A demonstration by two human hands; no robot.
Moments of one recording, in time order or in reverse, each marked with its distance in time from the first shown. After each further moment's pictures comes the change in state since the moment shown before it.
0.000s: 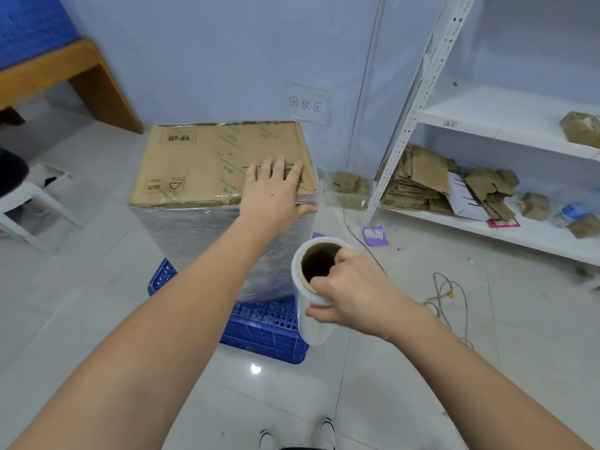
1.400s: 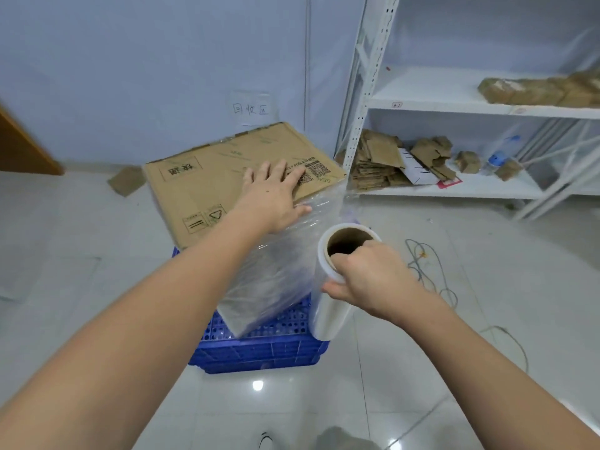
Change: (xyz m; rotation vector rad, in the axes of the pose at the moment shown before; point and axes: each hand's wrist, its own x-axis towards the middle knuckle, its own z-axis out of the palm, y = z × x) left_hand 0.030 -0.091 -0.008 -0.170 -0.173 0.378; right_hand 0.084 -0.065 -0.010 0.036 -0.124 0.673
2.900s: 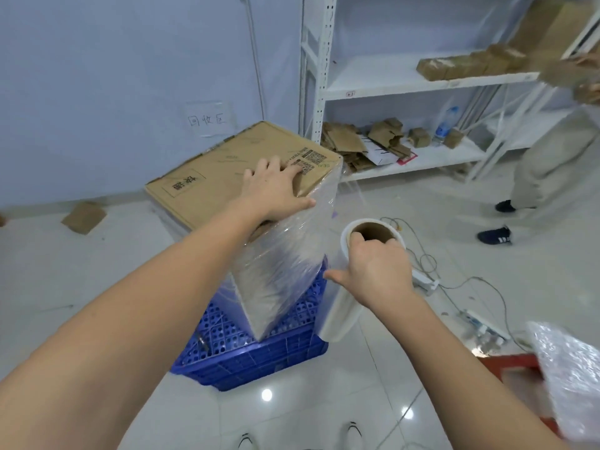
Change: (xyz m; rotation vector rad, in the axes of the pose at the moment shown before) left_hand -0.008 -0.012 -0.019 -0.047 0.012 0.174; right_hand -0.011 -0.081 0.014 -0.055 0.035 0.656
